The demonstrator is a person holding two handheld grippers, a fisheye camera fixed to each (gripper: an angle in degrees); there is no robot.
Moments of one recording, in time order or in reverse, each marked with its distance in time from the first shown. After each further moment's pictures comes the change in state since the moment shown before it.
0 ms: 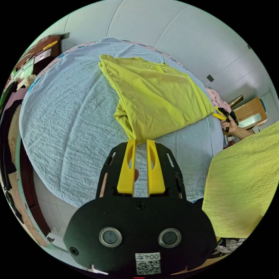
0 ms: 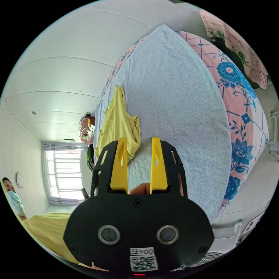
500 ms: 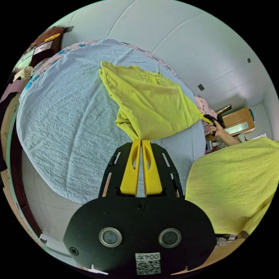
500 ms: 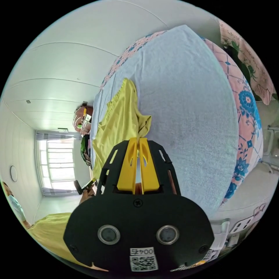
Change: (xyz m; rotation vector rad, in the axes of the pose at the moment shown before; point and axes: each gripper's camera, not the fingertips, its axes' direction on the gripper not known) left arm 0.009 -0.008 -0.049 0.009 0.152 -0.047; right arm -0.038 0.025 0.021 -0.094 0.083 -0.056
